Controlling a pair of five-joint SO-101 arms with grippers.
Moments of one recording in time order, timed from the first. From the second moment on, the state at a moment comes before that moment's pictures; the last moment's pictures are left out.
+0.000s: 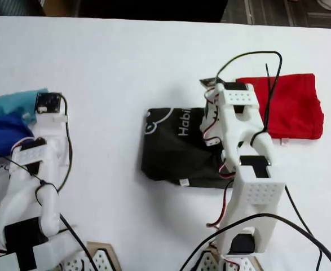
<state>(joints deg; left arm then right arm) -25.3 -13.5 53.8 36.5 -11.3 -4.4 30.4 -3.9 83.3 15.9</state>
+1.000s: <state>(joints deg) -25.3 -13.5 53.8 36.5 -11.3 -4.3 38.9 -22.9 95.3 19.5</state>
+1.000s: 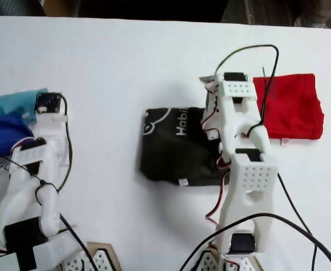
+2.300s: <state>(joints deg) -25.2 -13.5 55.0 36.5 -11.3 25.8 42.8 -58.2 84.0 41.3</state>
